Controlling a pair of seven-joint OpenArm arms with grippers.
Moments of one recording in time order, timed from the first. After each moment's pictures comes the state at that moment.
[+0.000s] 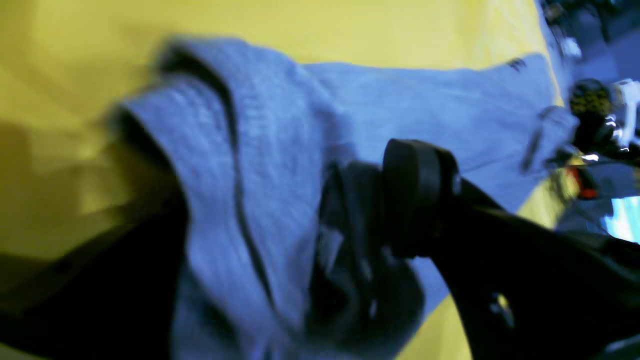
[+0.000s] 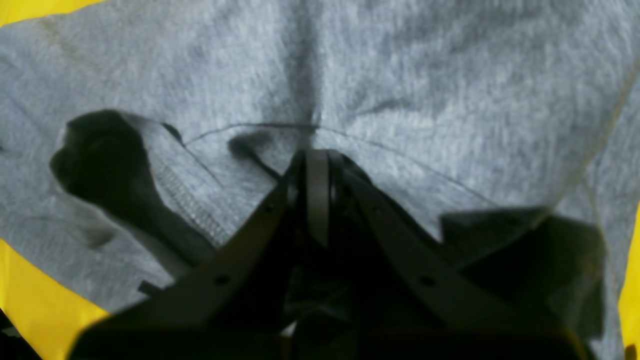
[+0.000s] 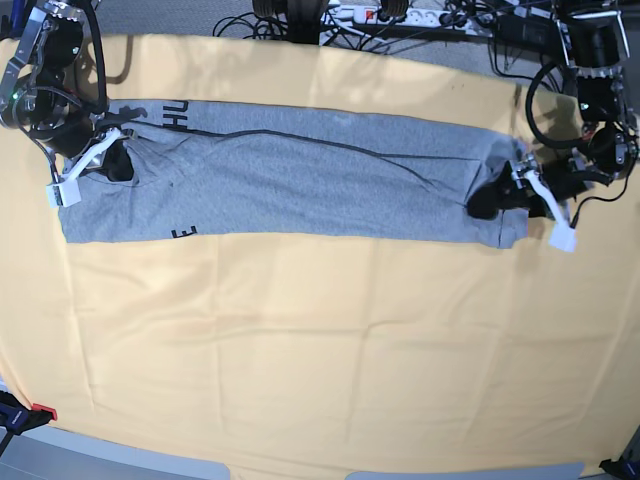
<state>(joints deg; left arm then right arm) 3.0 -29.6 -12.7 71.4 -74.8 -40.4 65.2 -13.4 14.6 30.7 94.4 40.1 41.8 -64.2</state>
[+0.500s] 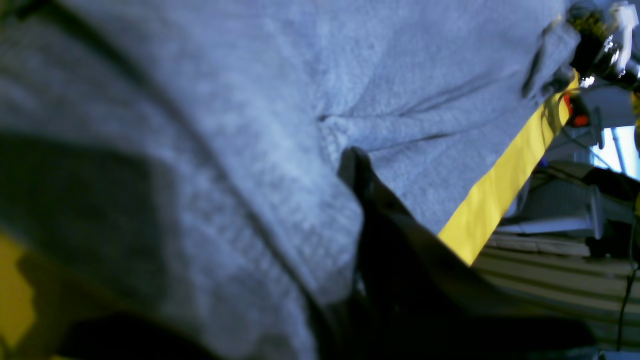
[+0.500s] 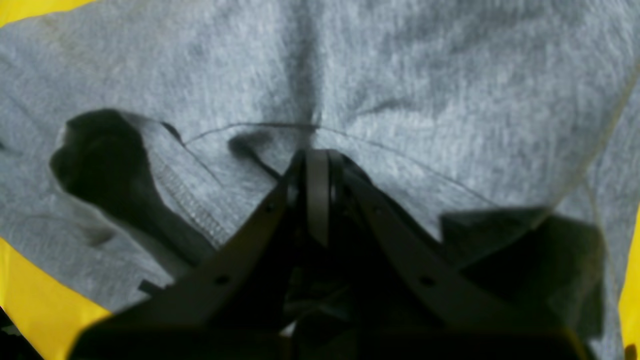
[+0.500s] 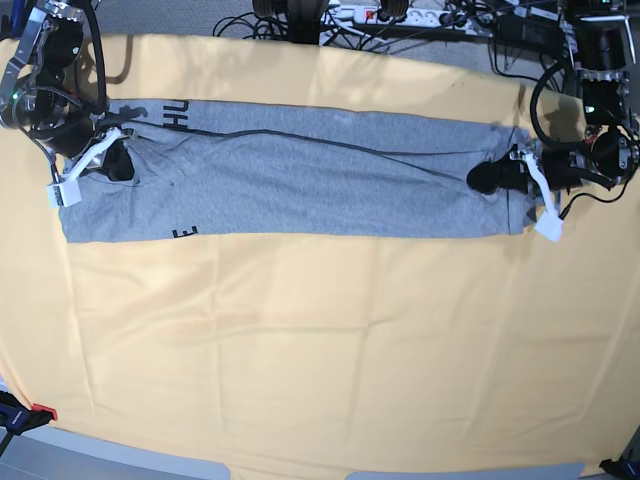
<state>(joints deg) 2.4 -32.7 -11.5 71.5 -78.2 -40.3 77.9 -13.4 14.6 30.7 94.4 40.4 41.8 -64.6</state>
